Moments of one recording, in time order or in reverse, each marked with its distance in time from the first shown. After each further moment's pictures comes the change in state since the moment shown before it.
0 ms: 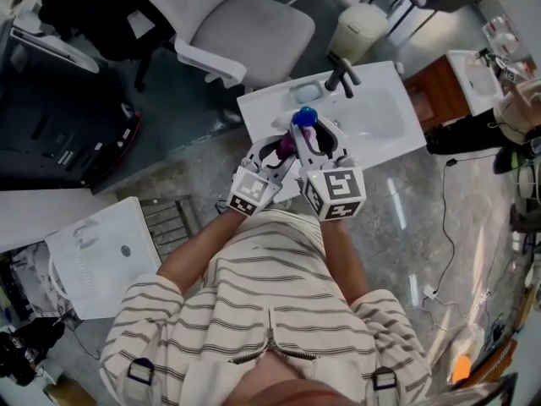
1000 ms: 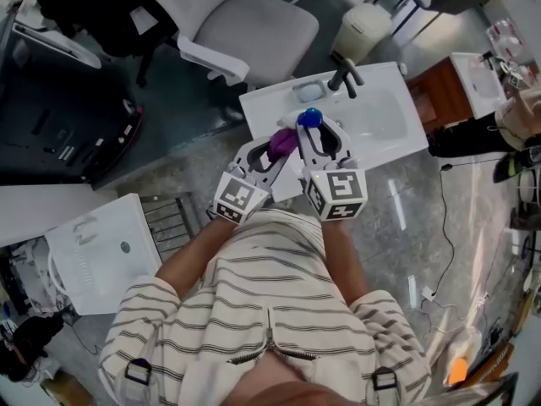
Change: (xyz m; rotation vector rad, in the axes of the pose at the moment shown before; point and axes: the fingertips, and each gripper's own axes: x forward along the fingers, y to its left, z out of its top) left arm -0.035 0.010 0.023 -0.037 -0.050 0.038; right arm -0.001 -0.007 -0.007 0.004 0.010 -0.023
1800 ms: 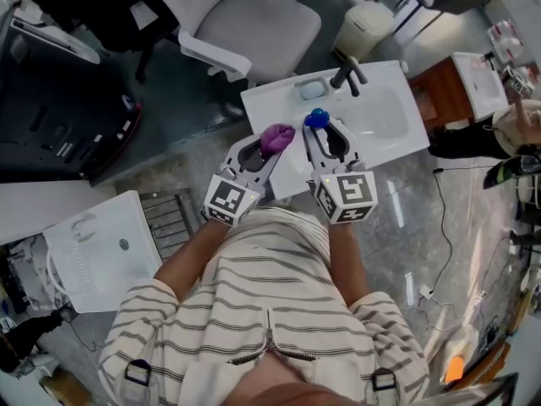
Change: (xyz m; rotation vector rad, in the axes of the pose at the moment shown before) left arm -0.024 0.018 0.011 -0.003 -0.066 0.052; right arm -0.007 0.001 -0.002 -0.012 0.004 0.028
